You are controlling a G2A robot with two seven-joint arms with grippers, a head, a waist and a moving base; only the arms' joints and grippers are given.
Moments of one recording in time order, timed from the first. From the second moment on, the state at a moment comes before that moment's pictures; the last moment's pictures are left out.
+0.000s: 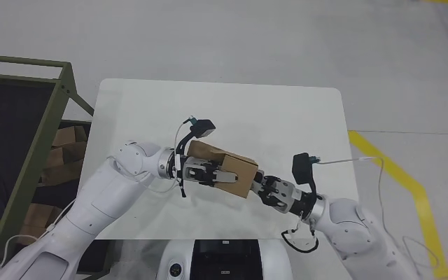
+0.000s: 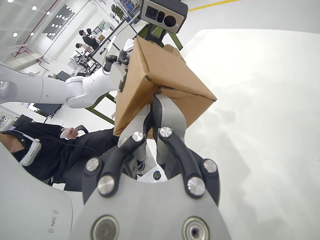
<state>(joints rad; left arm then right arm) 1.08 -0.93 -0.96 -1.64 -0.64 -0.63 -1.19 -1.60 -0.99 1.19 -2.07 -0.41 -0.52 0.40</state>
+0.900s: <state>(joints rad) 1.09 -0.93 -0.99 -1.64 -0.64 -0.62 -1.20 -1.73 -0.97 1.37 -2.06 -0.28 -0.69 0.35</state>
